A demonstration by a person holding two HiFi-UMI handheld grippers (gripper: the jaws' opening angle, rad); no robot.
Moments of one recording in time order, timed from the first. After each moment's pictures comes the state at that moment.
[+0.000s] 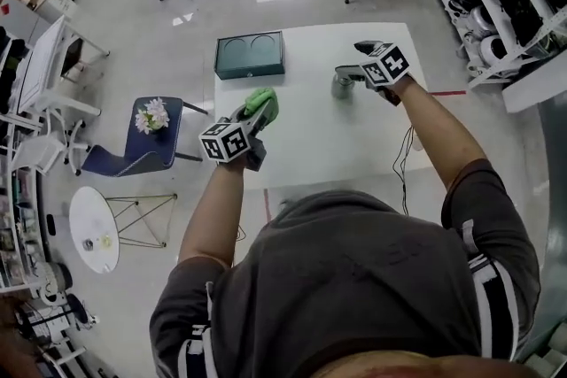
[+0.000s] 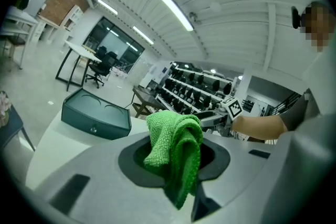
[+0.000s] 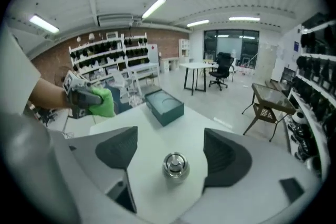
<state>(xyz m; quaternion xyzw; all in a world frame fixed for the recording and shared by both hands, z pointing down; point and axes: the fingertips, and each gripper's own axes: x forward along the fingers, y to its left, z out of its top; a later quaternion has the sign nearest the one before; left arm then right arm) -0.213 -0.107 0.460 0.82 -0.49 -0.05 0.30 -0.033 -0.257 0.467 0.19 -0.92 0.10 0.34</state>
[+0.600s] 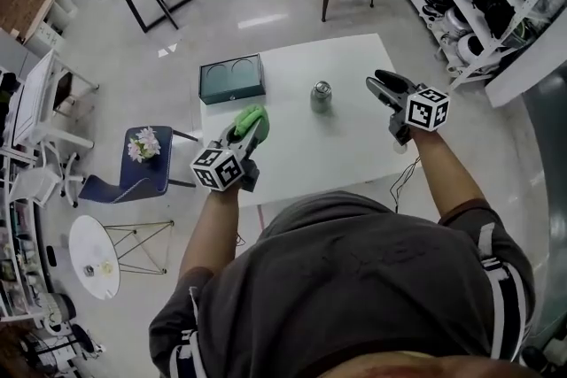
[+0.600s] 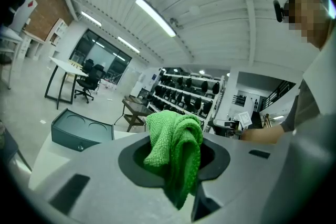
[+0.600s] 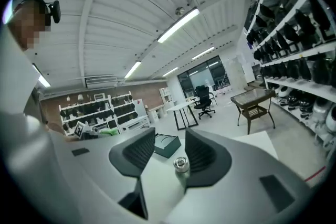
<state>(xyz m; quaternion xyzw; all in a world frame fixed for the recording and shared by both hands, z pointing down) -0.161 -0.086 0.396 0.85 -0.48 -0.05 0.22 0.118 -0.205 0.373 0.29 -0.94 0.19 0.02</state>
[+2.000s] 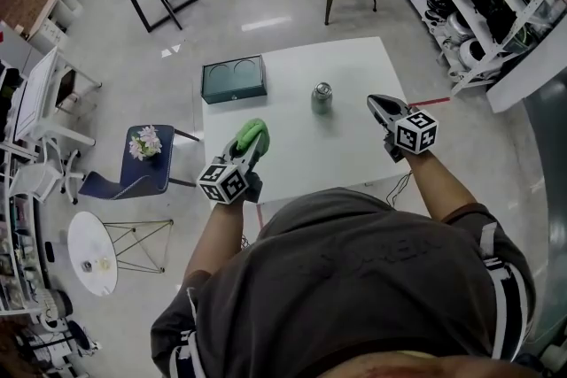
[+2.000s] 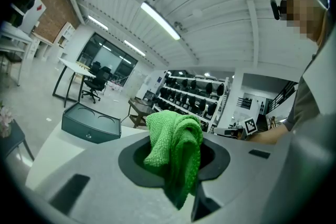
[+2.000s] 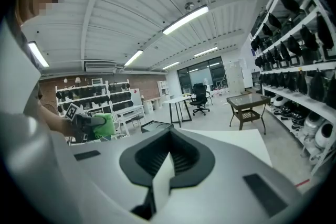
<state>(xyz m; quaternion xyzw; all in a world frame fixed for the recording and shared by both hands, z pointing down) -0.164 -0.056 0.422 0.83 -0.51 -0.06 0.22 0.117 -0.171 0.421 0.32 -0.93 0.15 0.08</state>
